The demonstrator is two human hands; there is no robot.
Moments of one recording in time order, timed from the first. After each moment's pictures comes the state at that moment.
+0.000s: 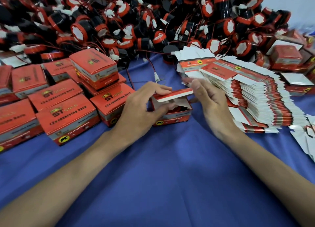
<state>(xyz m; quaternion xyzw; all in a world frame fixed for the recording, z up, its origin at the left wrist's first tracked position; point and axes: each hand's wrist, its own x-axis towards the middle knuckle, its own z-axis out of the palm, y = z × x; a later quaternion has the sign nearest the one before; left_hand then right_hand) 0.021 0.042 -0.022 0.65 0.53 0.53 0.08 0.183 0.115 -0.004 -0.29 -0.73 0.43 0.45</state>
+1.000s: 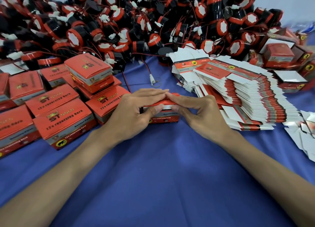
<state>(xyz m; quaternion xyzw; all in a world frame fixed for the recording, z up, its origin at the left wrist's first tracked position) 0.009 0.039 -0.014 0.72 0.52 0.45 0.08 0.191 0.110 -0.013 -0.23 -0.85 0.26 0.40</state>
